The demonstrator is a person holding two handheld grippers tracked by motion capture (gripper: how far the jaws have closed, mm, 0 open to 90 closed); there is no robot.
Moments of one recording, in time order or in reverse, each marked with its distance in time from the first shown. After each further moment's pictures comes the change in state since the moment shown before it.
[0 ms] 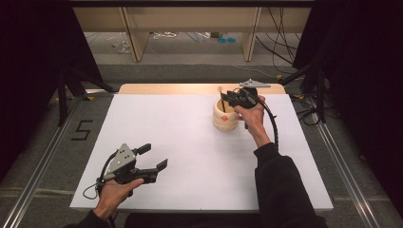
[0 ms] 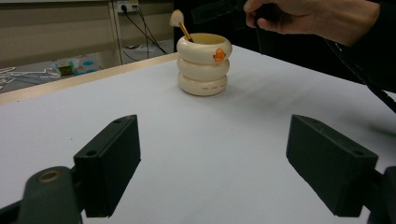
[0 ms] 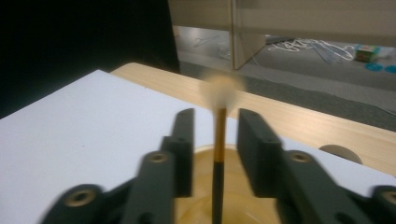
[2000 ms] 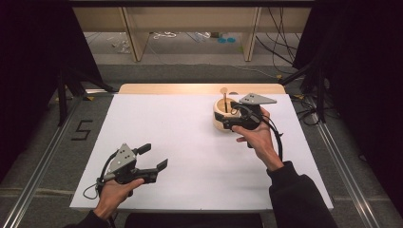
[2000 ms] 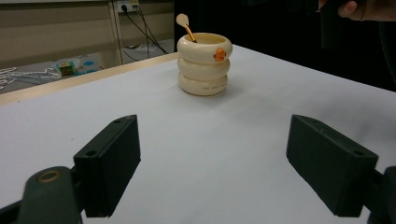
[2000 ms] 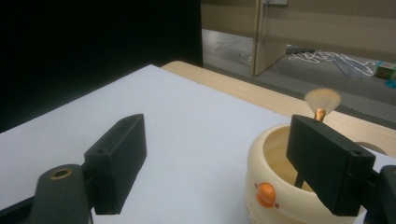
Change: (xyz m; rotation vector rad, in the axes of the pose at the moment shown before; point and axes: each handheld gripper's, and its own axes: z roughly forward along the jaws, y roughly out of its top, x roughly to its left) left arm -0.001 0.000 0.000 0.003 0.004 -0.002; right arm 0.076 -0.002 -0.076 -0.024 0.070 -0.093
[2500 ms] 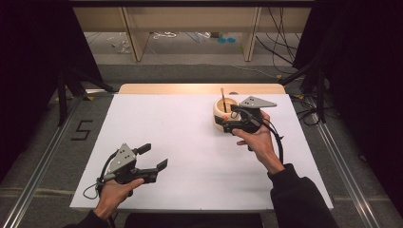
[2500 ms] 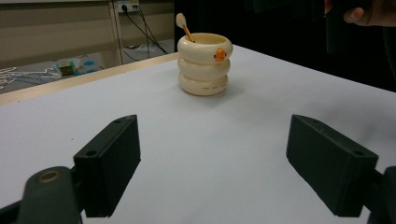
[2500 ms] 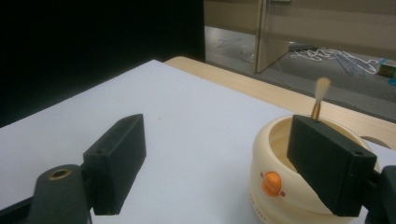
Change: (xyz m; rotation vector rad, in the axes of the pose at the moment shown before) left arm 0.001 0.000 0.000 -0.002 -0.001 0.003; right arm 0.005 -0.007 -0.004 0.011 0.010 0.001
